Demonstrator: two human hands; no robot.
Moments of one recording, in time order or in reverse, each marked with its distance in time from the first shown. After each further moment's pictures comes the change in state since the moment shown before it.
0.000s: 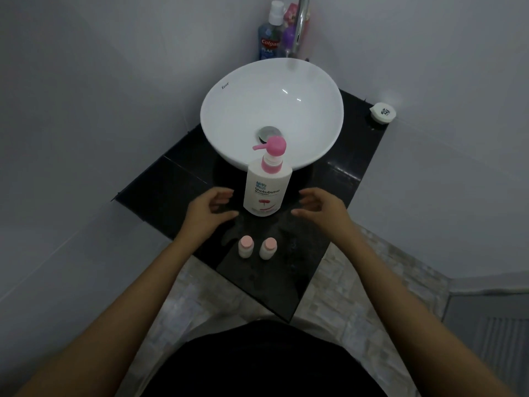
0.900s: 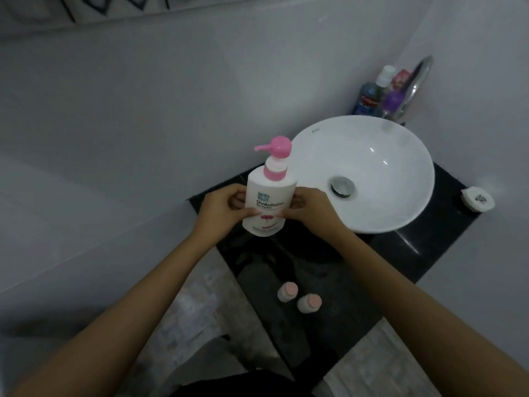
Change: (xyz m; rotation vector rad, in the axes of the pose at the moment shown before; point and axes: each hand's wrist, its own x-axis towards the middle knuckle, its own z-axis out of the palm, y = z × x) left_hand 0.000 0.014 -0.084 -0.012 0.379 0.062; right_hand 0.088 -0.123 0.074 -0.032 -0.431 -0.377
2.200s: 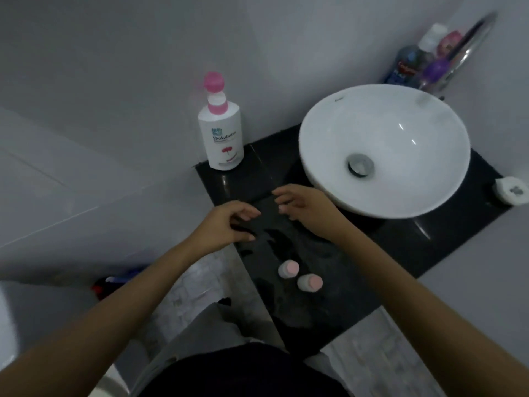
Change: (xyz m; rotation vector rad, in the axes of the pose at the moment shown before) left_hand -0.050 -0.049 0.011 0.060 -0.279 -0.138; right_hand -0.004 0.019 0.025 -0.020 -0.248 0.045
